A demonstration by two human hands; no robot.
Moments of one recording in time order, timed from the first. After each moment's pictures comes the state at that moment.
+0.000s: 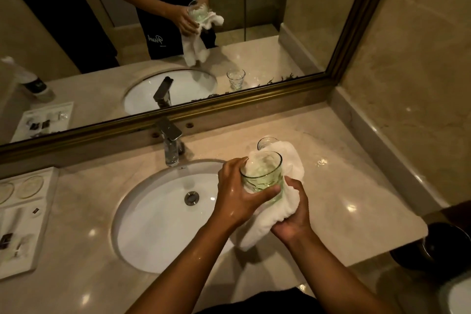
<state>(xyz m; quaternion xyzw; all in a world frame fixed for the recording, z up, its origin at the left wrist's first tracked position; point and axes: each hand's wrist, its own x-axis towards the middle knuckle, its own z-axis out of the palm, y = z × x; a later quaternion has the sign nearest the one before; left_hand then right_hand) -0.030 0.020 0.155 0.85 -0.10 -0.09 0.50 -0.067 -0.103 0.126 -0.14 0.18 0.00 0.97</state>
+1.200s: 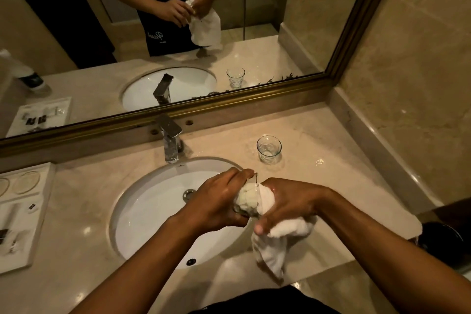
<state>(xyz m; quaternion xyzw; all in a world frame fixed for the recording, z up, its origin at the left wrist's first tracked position) -0.013 0.076 0.155 0.88 -0.41 -0.03 0.24 -0.055 -0.136 0.216 -0.81 -0.09 0.39 0.43</state>
